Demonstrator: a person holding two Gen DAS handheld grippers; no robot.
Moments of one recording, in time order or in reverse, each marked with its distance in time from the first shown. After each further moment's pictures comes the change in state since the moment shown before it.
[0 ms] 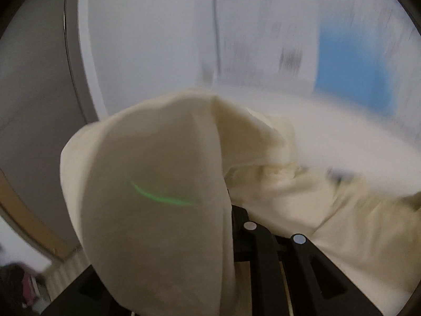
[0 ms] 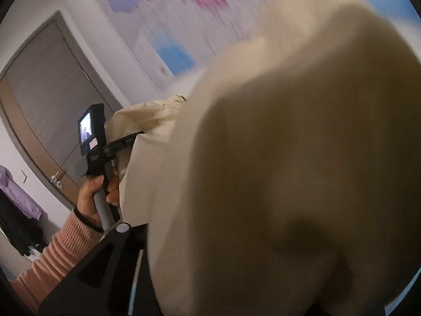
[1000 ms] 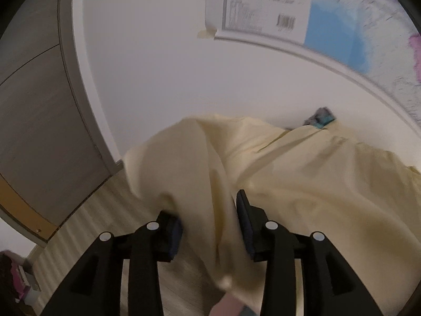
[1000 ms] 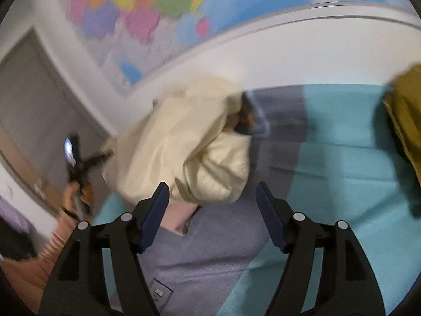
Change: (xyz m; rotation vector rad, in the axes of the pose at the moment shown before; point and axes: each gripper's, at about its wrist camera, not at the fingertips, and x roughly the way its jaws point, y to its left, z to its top) left arm -0.045 0.046 -0.041 -0.011 0.087 -0.153; right arm -0.126 -0.059 -0.040 0.061 -0.026 -0.222
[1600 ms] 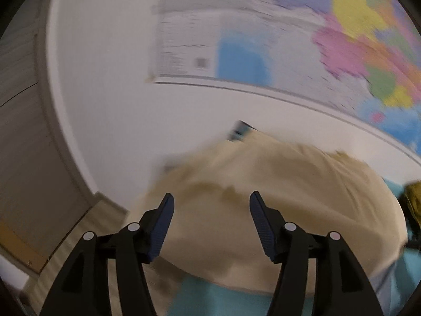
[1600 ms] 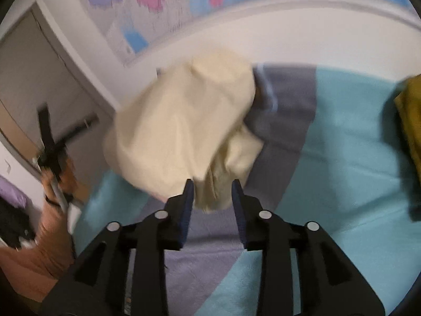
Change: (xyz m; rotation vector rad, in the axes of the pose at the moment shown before) left arm -0.077 -0.070 -0.035 0.163 -0.137 -0.167; right arm 0.002 0.002 0.013 -0.028 0.094 0.011
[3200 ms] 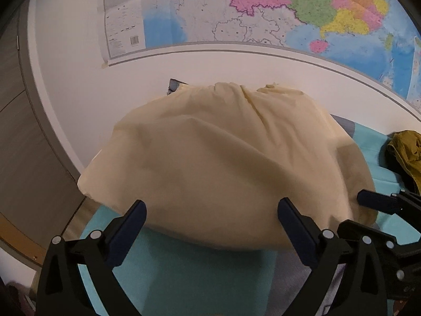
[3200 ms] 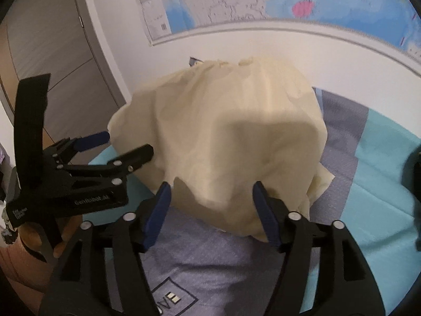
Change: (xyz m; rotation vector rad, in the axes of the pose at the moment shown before) left arm -0.022 -0.139 -0.065 0.072 0.098 0.037; right arm 0.057 0.082 -0.013 -0.272 -0.010 -0.074
